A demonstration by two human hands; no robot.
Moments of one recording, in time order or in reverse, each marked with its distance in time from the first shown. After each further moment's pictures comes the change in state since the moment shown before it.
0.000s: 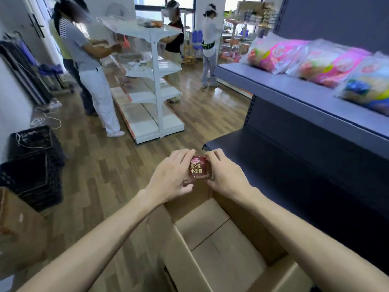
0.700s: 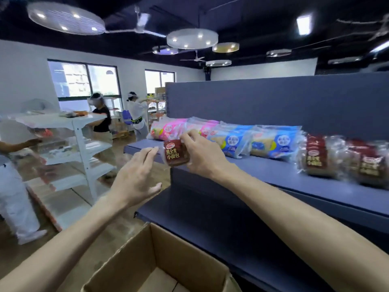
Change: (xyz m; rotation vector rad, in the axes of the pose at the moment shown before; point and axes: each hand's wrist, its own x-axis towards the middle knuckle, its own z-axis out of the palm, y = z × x) left_hand 0.121 0.131 -0.153 0.058 0.312 0.246; right_hand -0.055 0.061 -0.270 -0.345 0.406 0.098
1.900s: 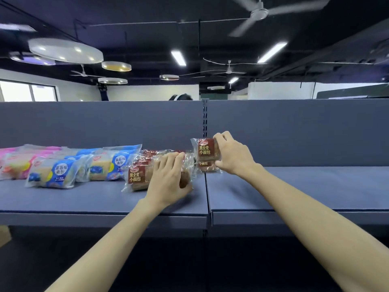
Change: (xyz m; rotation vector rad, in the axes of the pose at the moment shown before) left_hand 0.163 0.478 0.028 -0.455 0.177 0.352; right_hand -0.302 0.334 -0.256 -0.455 -0.052 0.693
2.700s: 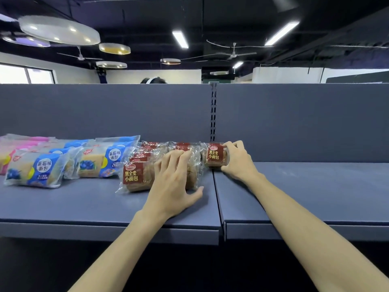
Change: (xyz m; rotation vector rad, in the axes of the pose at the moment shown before) left_hand 0.002 -0.007 0.025 -0.114 0.060 0.010; right_hand 0.032 0.027 0.105 0.351 -0.095 0.227
